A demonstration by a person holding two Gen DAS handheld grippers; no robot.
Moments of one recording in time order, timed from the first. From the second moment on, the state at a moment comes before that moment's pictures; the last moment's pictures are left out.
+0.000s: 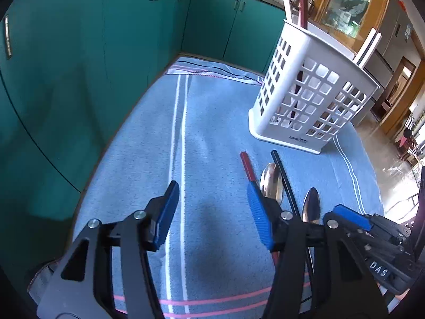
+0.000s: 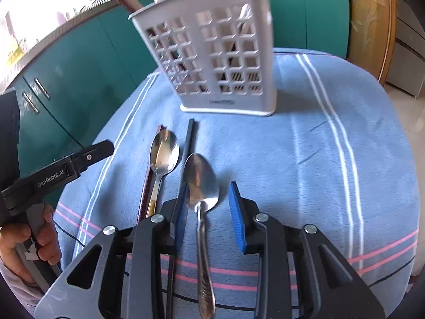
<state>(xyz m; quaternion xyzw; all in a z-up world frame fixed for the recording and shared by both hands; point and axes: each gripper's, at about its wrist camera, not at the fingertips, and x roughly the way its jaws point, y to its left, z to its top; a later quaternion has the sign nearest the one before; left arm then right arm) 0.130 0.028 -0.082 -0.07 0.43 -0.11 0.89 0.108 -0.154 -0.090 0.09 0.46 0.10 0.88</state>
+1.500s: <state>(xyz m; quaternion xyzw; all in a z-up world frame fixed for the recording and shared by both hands) 0.153 -0.013 -0.086 -0.04 0.43 -0.20 0.88 0.119 -0.195 -0.103 0.14 0.47 0.05 0.87</state>
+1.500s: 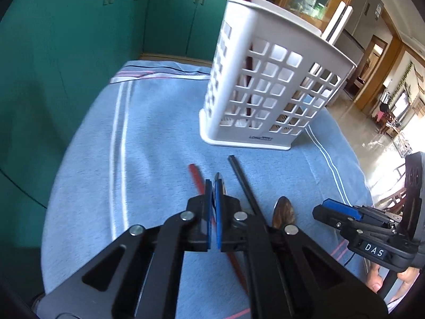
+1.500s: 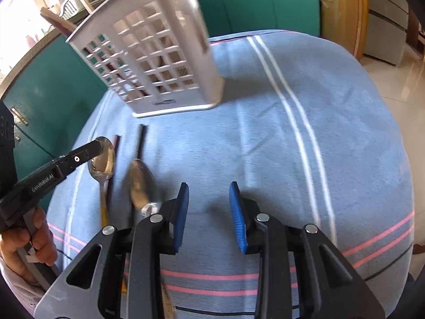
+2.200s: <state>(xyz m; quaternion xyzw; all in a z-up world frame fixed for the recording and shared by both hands) 0.146 0.004 -0.087 -0.04 0.43 -0.19 0.88 0.130 -0.184 -0.095 0.13 0.47 0.10 0.87</state>
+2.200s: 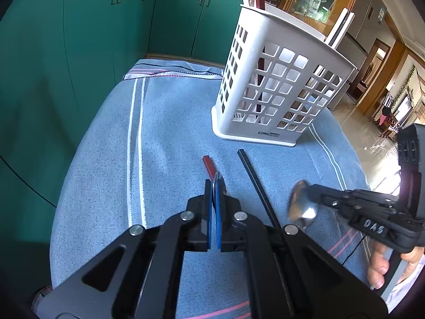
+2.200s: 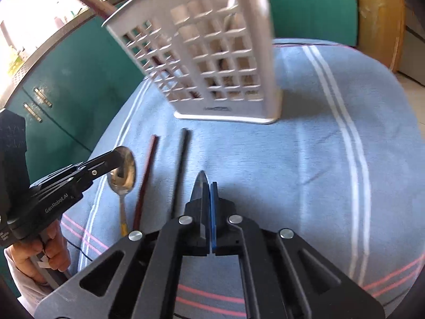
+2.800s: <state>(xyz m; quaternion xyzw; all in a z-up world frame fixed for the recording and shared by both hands) 0.147 0.003 -0.092 -0.04 0.43 -0.19 0.88 0.121 -0.219 -0.104 0.14 0.48 0.11 0.86</state>
